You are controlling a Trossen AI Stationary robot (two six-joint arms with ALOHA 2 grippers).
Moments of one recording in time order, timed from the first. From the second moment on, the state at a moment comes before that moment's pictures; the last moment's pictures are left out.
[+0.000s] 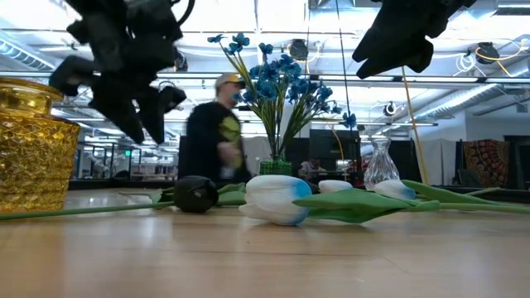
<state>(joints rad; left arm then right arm) 0.10 1.22 0.70 -0.53 0.20 0.50 0.39 1.32 0.93 -0.42 0.50 0.69</state>
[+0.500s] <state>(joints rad) 0.10 1.28 0.57 -0.31 0.23 0.45 0.39 1.32 0.93 -0.41 0.50 0.70</state>
